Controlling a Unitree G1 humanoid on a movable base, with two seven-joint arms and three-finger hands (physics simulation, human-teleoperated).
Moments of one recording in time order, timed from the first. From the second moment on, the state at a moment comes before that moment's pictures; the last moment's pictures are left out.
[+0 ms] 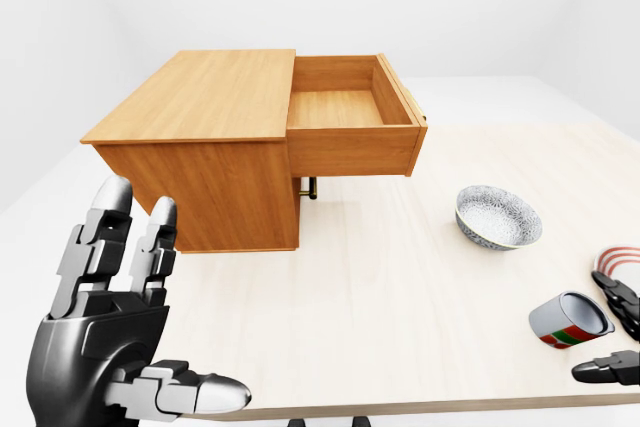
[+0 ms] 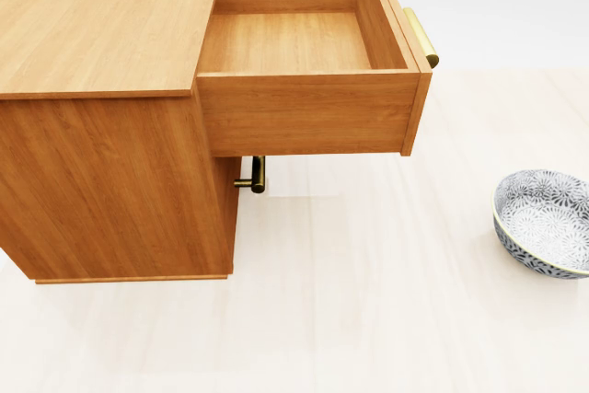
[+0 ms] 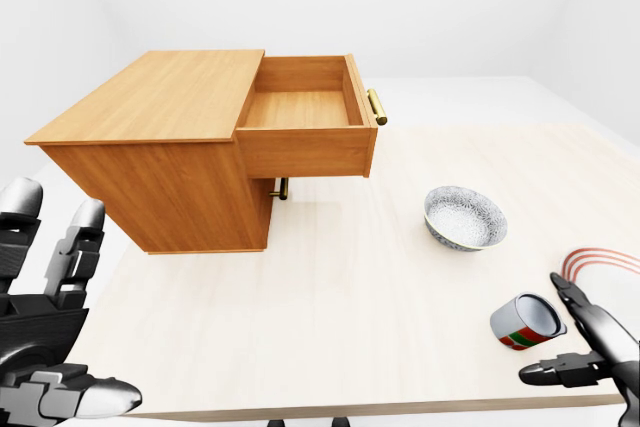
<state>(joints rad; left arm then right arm) 0.60 0.26 0.19 -1.05 -0.54 0.04 -0.04 0.15 -0.53 -0.80 0.25 -0.44 0.09 0.70</state>
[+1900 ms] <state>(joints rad) 0.64 0.30 0.16 -1.05 -0.54 -0.01 -0.01 -0.13 -0.33 -0.30 -0.95 -0.81 0.09 0.70</state>
